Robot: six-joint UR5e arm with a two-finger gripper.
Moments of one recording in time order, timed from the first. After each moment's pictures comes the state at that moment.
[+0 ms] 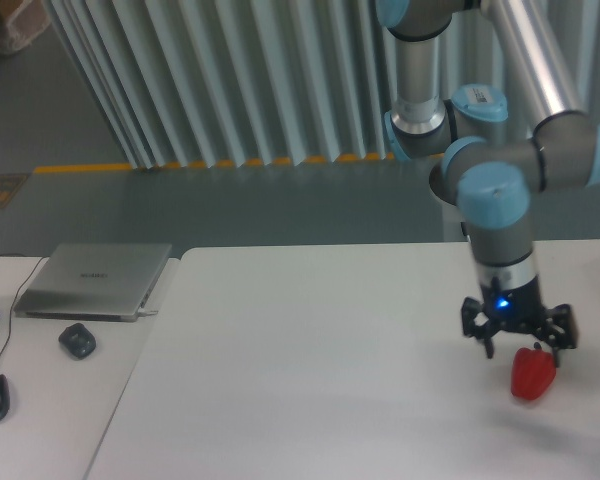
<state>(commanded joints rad) 2.43 -1.90 -1.42 -1.20 1.60 0.93</state>
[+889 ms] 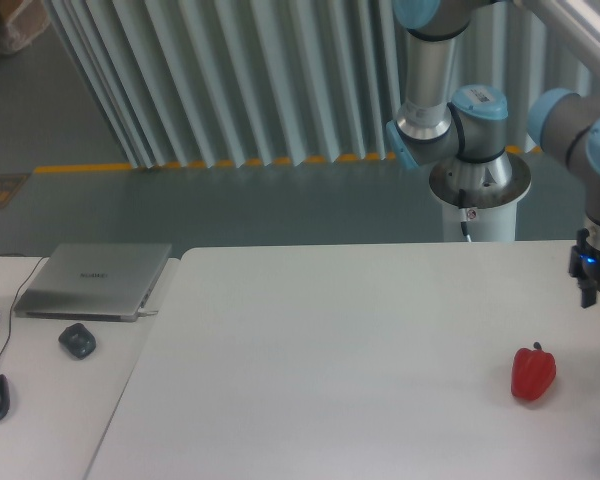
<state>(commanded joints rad) 2.55 -1.96 -1.37 -1.33 1.66 1.81</state>
